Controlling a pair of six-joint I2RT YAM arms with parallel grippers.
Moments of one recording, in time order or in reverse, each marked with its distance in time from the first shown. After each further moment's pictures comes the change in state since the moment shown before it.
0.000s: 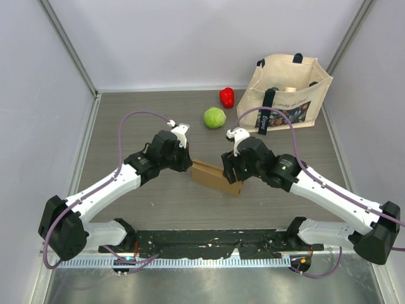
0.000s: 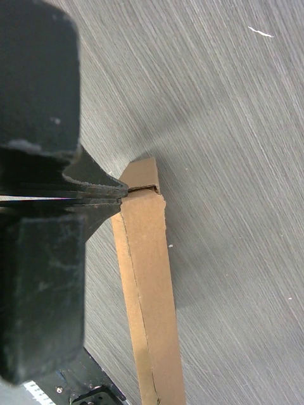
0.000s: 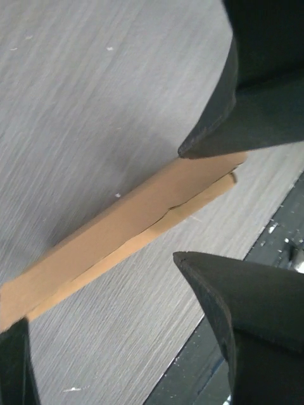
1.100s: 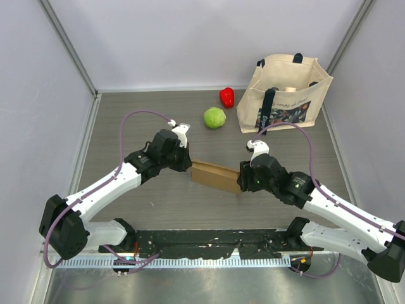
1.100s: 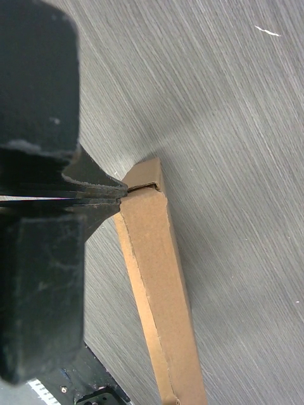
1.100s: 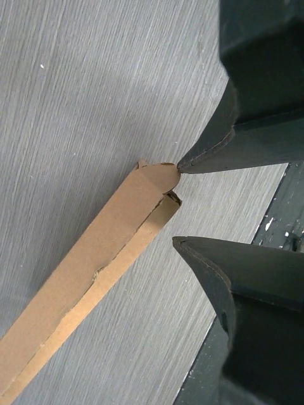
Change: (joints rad) left arm -0.001 0.012 0.028 -0.046 0.002 0.002; right arm -0.002 -0.241 -0.244 -0.007 0.100 0.220
